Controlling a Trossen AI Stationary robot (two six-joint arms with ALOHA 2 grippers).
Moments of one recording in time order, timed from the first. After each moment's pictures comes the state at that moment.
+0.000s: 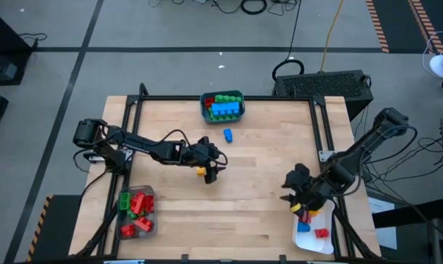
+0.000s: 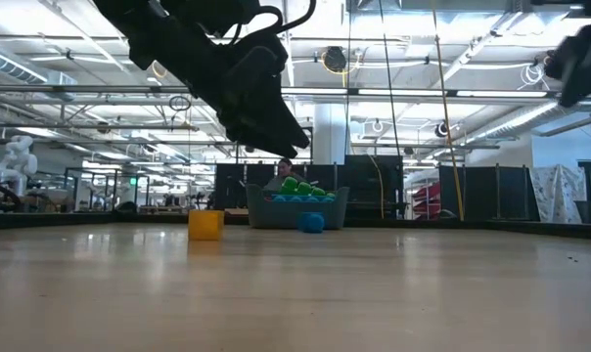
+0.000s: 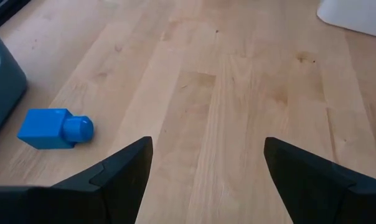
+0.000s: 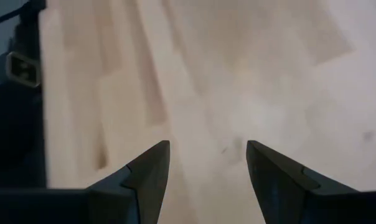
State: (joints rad) left arm -0.06 1.62 0.88 0.12 -0.17 -0.18; right arm 0.73 1.10 0.79 -0.71 0.39 1.02
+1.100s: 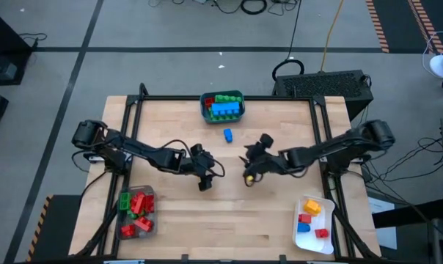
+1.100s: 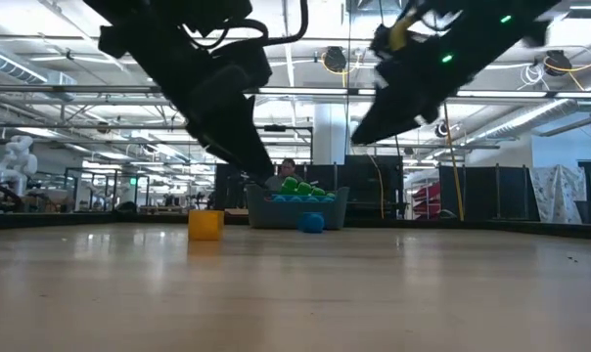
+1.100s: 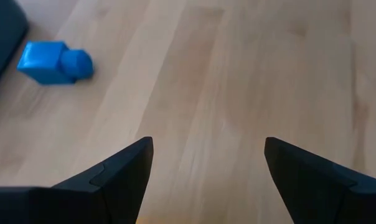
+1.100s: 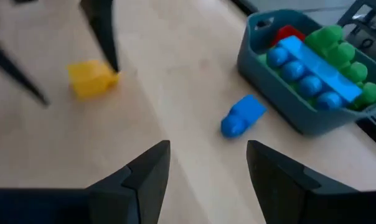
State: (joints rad) left arm -0.15 1.62 0.88 -0.08 -0.28 -0.28; right arm 0.18 1.48 0.79 -0.05 0.63 0.32
